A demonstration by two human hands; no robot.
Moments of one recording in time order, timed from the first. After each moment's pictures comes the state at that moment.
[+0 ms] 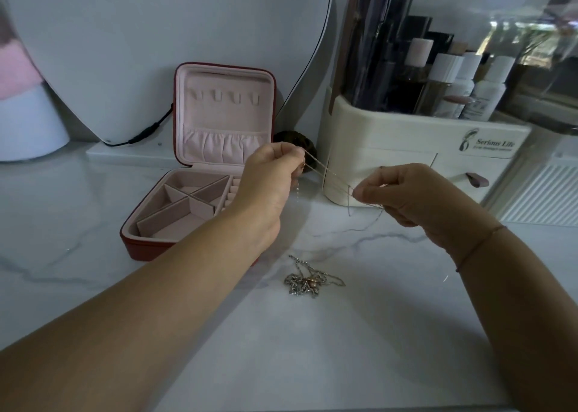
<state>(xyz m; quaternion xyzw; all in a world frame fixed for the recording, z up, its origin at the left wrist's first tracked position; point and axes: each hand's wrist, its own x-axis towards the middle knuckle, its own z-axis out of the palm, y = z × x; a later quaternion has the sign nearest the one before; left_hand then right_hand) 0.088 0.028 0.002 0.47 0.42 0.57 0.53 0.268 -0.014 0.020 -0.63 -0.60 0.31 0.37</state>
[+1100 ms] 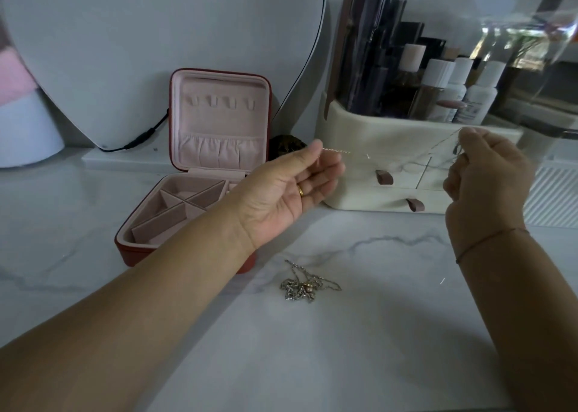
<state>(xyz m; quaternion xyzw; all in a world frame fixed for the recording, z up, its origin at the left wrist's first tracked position) 0.085 0.028 0.006 0.40 0.16 0.44 0.79 0.291 -0.010 0.030 -0.49 -0.30 0.18 0.80</state>
